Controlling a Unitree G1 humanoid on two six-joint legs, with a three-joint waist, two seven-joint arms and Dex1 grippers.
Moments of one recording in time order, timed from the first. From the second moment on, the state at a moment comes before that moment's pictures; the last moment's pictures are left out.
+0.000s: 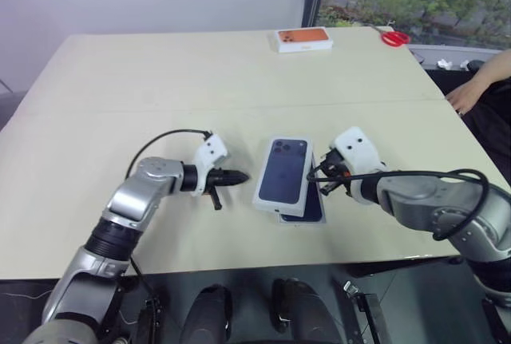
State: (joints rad) left arm -0.54 0.51 -0.29 0.01 -0.26 0.57 -0.98; right arm -0.45 -0.87 0.17 -0.57 0.95 1.16 -0.13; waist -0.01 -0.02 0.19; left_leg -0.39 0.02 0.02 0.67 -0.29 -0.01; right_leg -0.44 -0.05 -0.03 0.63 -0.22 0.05
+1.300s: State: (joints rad) left arm -0.52 0.45 -0.31 -0.10 -0.27 0.63 -1.03; right arm -0.36 -0.75 0.07 -0.70 0.73 1.39 0.08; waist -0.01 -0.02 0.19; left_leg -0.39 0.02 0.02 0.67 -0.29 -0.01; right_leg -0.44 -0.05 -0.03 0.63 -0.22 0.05
